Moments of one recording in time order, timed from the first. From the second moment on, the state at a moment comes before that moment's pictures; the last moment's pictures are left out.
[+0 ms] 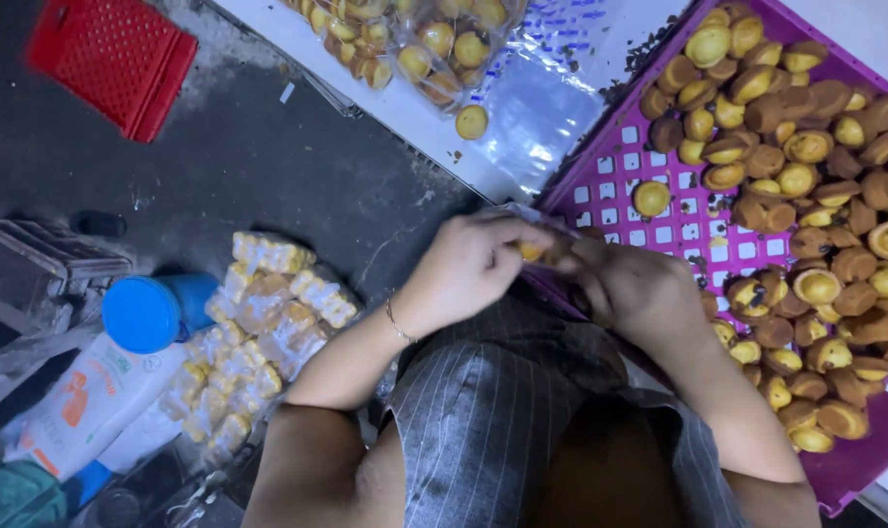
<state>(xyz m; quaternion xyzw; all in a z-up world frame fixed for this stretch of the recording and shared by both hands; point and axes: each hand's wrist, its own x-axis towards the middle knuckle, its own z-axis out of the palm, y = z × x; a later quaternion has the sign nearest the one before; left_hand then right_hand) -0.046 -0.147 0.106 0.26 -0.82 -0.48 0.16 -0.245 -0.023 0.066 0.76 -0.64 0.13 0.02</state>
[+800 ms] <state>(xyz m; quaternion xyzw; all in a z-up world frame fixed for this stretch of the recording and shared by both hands) -0.371 -0.446 -0.010 0.00 -0.90 -0.39 0.20 -0.220 0.093 0.011 0.15 -0.93 0.32 -0.09</state>
